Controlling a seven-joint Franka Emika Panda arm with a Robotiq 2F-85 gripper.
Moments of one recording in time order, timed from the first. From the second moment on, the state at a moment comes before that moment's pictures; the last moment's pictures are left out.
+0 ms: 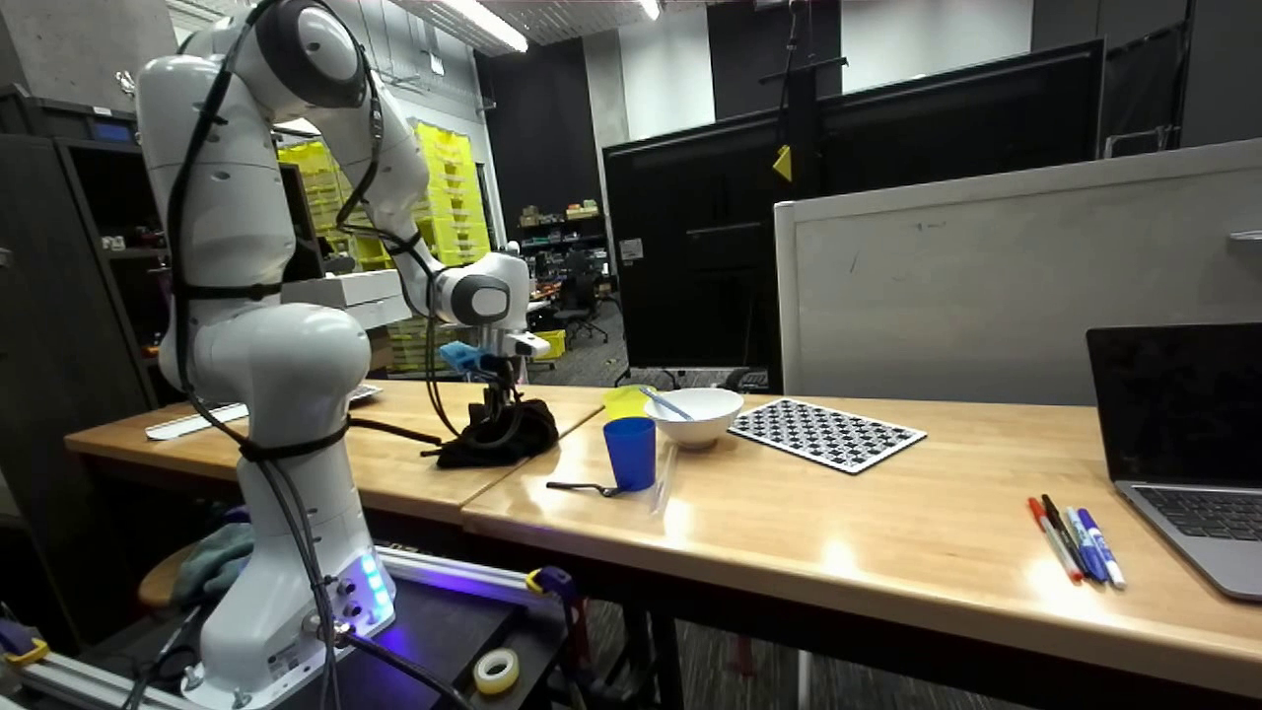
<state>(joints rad) 0.01 0.02 -0.03 -2.62 0.30 2.50 0.39</state>
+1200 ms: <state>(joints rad) 0.16 0.04 0.16 -2.61 0.59 2.55 0.35</state>
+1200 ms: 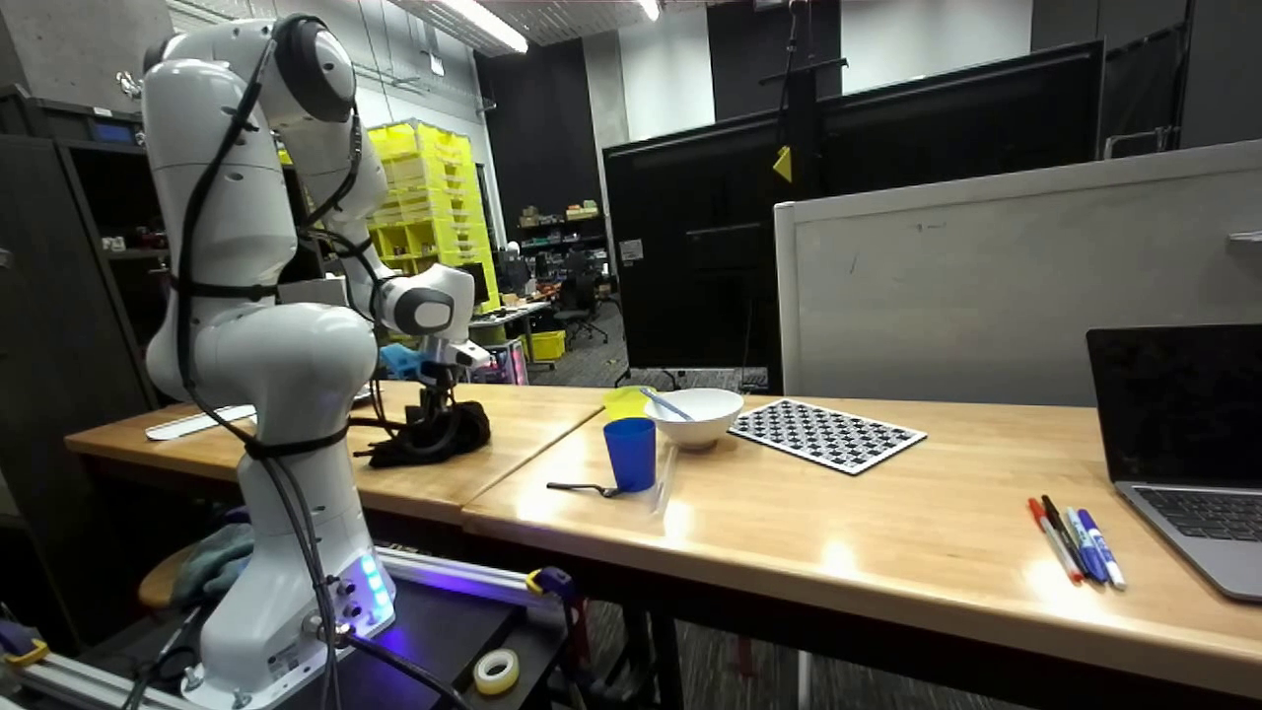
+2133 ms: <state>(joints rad) 0.32 0.23 0.27 -2.36 0.51 2.56 0.64</state>
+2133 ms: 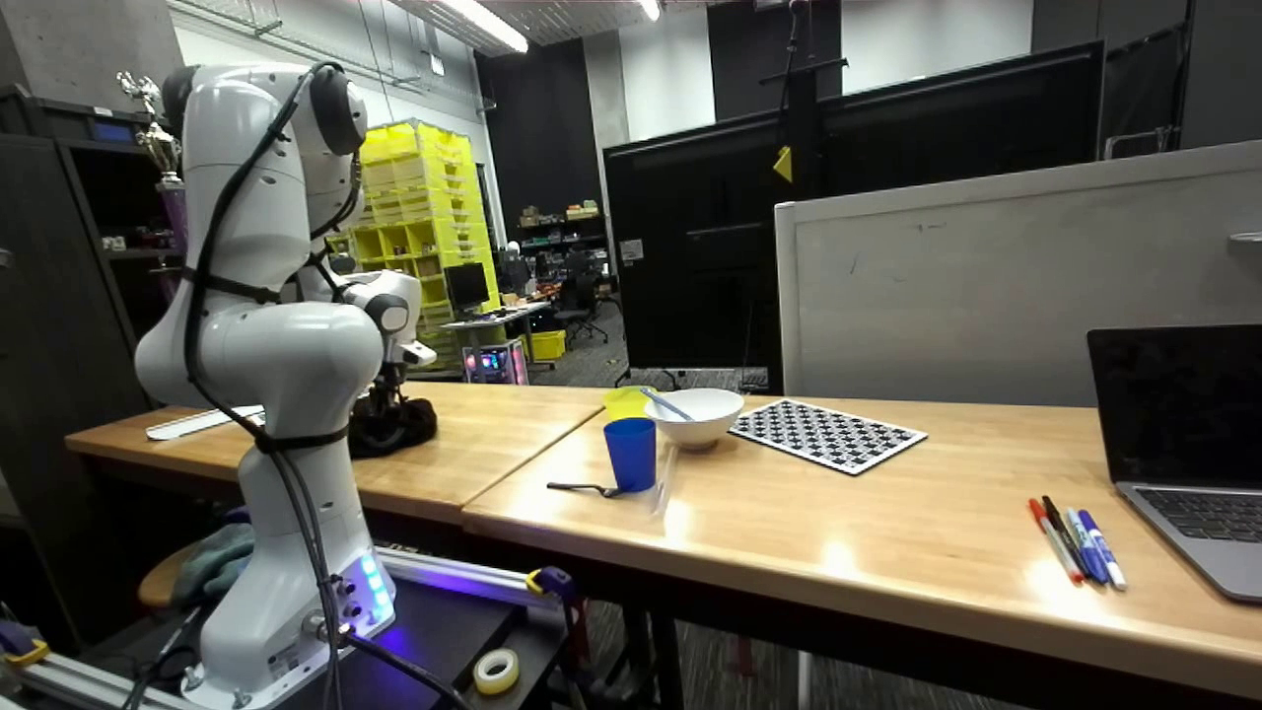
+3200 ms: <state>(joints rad) 0.46 0.42 0.28 -2.08 0.35 2.52 0.89</state>
